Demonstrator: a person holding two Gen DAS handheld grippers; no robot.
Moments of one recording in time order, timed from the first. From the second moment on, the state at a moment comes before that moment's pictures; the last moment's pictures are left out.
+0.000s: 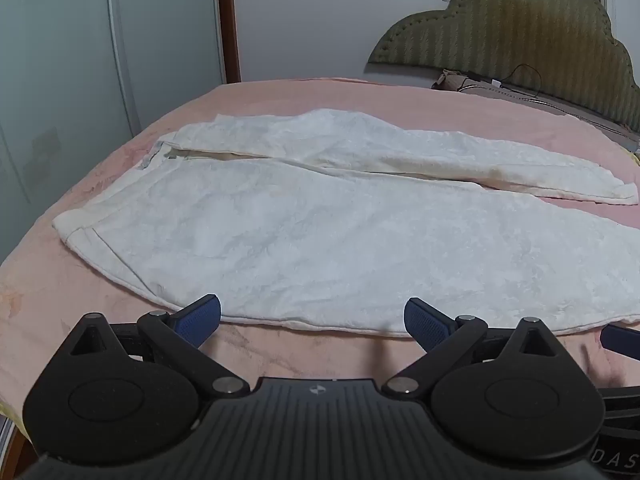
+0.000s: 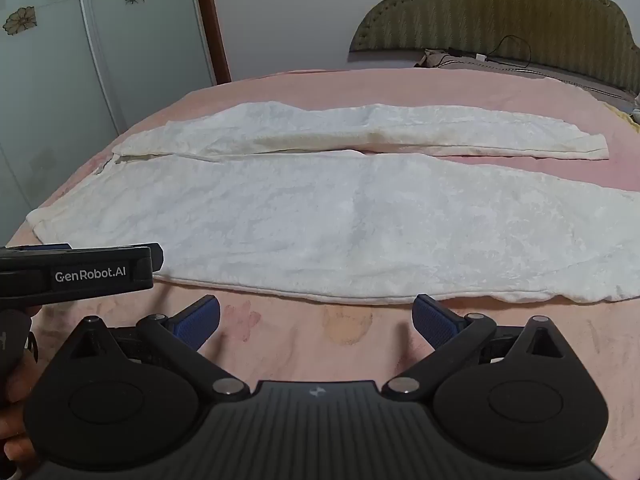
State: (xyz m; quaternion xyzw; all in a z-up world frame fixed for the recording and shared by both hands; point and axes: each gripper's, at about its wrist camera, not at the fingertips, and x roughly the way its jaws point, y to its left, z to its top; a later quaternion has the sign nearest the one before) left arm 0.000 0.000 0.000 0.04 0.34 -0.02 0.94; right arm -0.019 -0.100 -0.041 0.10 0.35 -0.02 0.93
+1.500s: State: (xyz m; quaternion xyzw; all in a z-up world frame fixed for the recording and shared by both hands) left arm -0.005 0.005 -0.005 0.05 0.34 0.00 0.94; right arm -0.017 -0.102 -0.049 0.10 0.36 -0.03 0.93
